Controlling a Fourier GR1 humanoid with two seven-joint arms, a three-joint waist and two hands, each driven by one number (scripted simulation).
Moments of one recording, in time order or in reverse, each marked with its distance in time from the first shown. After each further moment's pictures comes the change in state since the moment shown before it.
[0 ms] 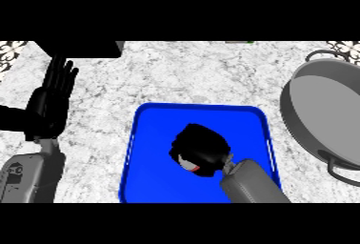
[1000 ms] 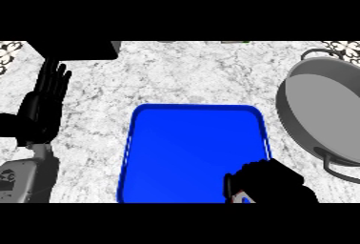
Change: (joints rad) left arm 0.037 0.009 0.012 -0.041 -0.001 0.004 0.014; right arm 0.478 -0.003 0.138 -0.903 0.359 -0.157 0.793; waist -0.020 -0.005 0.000
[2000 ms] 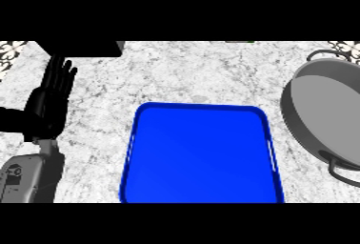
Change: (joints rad) left arm -0.033 -0.016 -0.008 0.021 -0.008 -0.004 -0.007; right arm -0.153 -0.310 -1.058 0.240 -0.650 0.067 -0.349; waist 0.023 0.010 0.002
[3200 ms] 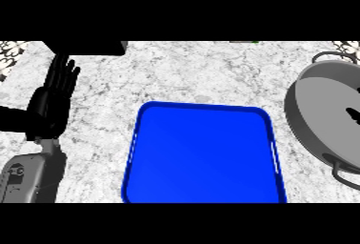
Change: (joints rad) left arm -0.005 -0.008 -0.003 0.001 -0.008 -0.019 0.000; right arm -0.400 -0.248 -0.068 1.181 -0.066 -0.093 -0.461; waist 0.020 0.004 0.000
